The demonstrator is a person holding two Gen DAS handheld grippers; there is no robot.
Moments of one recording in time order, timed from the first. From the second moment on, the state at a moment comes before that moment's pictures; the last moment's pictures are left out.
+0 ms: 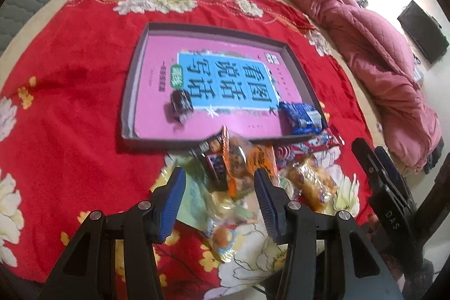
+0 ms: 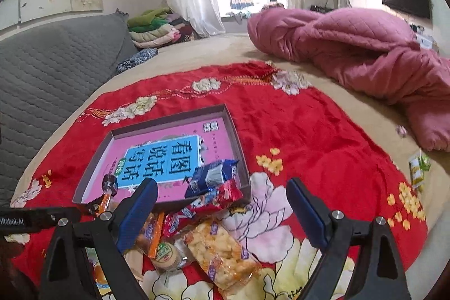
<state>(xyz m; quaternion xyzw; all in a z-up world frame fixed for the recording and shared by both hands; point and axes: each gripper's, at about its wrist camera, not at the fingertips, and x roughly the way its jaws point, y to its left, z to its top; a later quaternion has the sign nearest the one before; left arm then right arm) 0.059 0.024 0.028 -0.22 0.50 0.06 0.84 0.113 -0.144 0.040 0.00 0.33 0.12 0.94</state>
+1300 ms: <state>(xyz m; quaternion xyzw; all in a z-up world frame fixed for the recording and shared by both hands) 0.093 0.008 -0.012 -0.29 0.52 0.00 0.80 0.151 -0.143 -0.015 0.04 0.43 0.17 0.89</state>
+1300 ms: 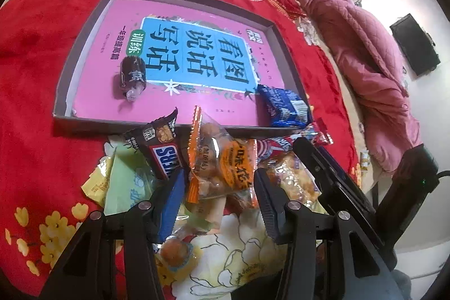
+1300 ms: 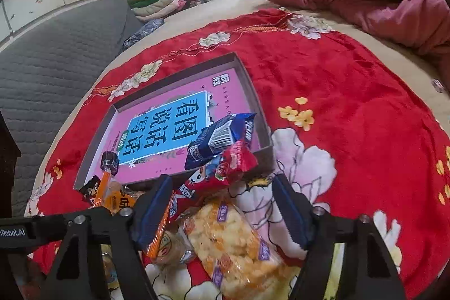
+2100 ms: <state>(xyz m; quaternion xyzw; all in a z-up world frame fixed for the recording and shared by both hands) 0.105 -0.003 -0.017 -0.26 0.52 0.02 0.81 0.158 -0.134 -0.025 0.06 0.43 0.23 0.87</state>
